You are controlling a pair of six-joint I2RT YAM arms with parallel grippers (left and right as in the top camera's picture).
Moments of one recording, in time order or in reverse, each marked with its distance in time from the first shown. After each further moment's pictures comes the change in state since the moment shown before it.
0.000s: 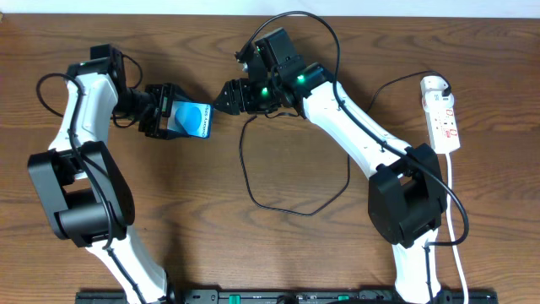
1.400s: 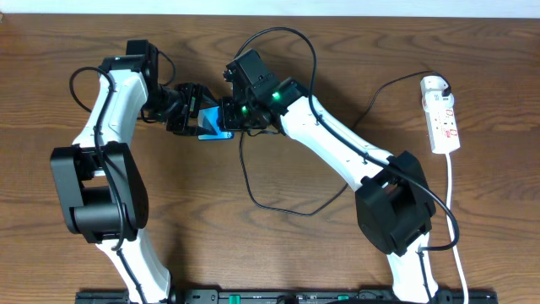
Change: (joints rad) left arm -0.148 -0.002 0.001 0.009 0.030 -0.174; right arm 0.114 0.002 -0.006 -0.065 0.241 0.137
